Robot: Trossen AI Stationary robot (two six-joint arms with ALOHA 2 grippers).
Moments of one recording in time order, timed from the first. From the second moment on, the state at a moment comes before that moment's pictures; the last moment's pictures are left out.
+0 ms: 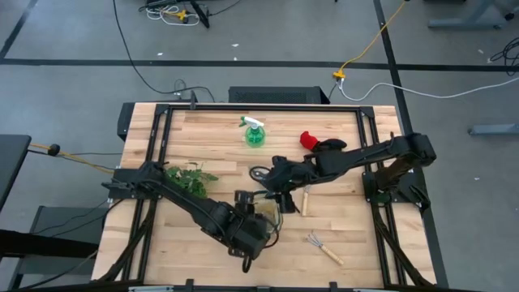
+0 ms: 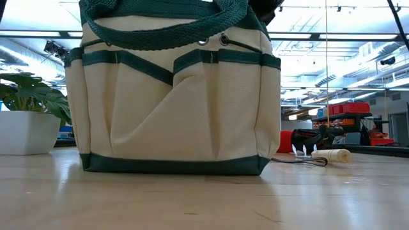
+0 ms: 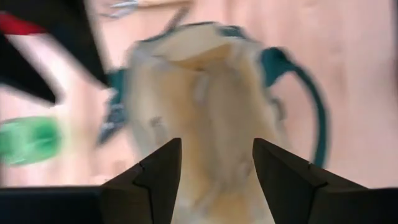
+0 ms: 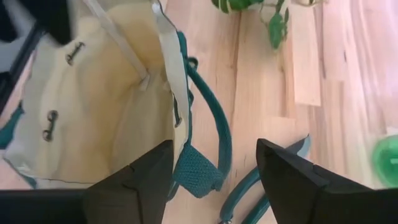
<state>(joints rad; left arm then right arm) -0.52 2.08 2.18 -1.40 -0.40 -0.33 0.16 1.64 1.34 -0.53 0.02 -0.01</state>
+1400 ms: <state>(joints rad) -0.09 1.46 1.27 -0.82 -0.62 -0.36 0.16 1.50 1.34 -0.81 0.20 0.07</state>
